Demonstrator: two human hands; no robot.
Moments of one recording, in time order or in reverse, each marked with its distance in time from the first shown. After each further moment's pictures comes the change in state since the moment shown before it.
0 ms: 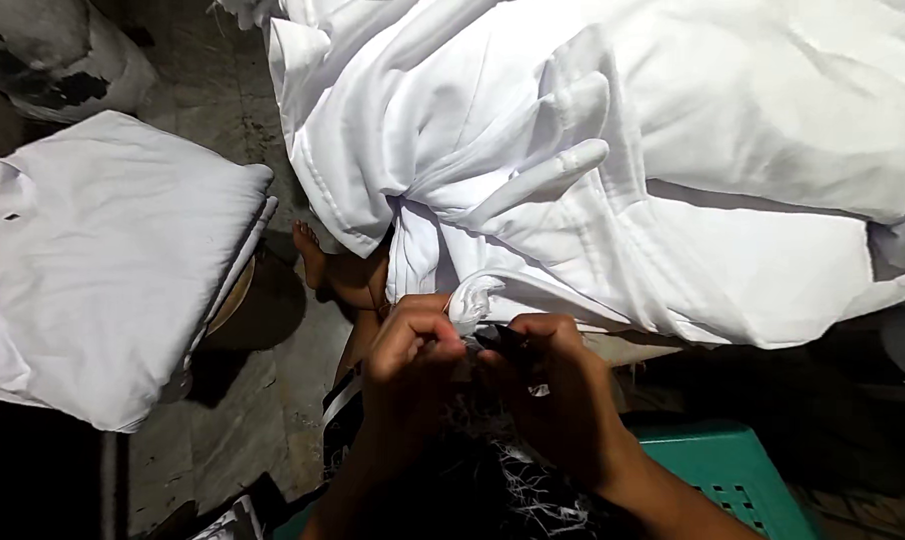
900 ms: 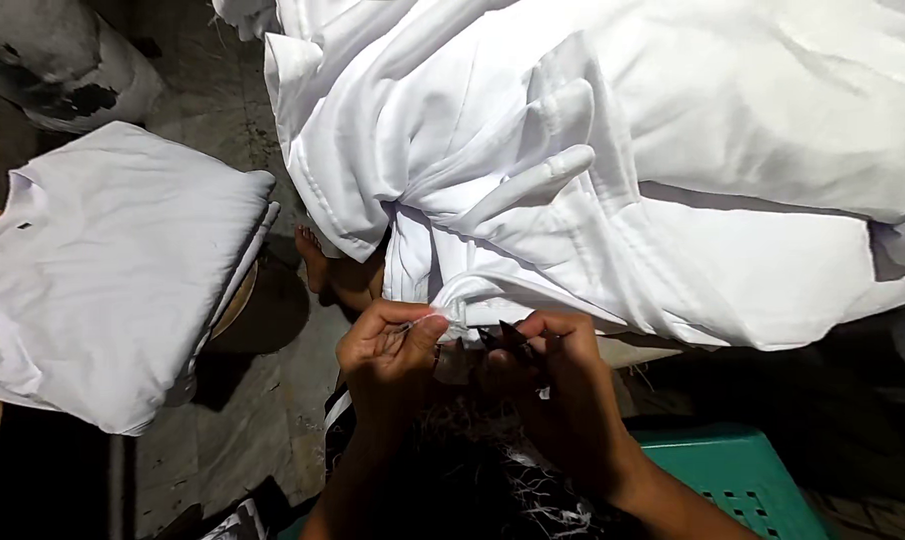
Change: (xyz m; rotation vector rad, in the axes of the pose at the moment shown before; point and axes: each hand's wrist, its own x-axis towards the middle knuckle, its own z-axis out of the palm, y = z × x) left_hand 0.008 -0.005 0.008 -0.106 0.235 -0.083; right_hand -0.004 0.001 -0.004 0.106 0.008 0.073
